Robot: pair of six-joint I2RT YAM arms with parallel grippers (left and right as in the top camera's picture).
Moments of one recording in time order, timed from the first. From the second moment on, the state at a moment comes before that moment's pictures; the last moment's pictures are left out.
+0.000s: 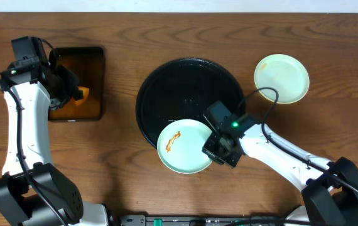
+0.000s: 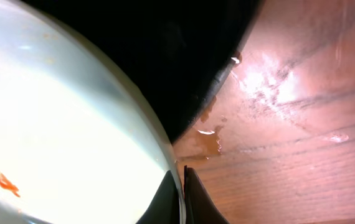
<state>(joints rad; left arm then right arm) 0.31 1.64 1.41 -0.95 0.11 -0.56 0.66 1.63 0.95 -0.80 -0.24 1.25</state>
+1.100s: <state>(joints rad) 0.13 1.64 1.41 -0.95 0.18 -0.50 0.41 1.97 1.24 -0.54 -0.12 0.57</state>
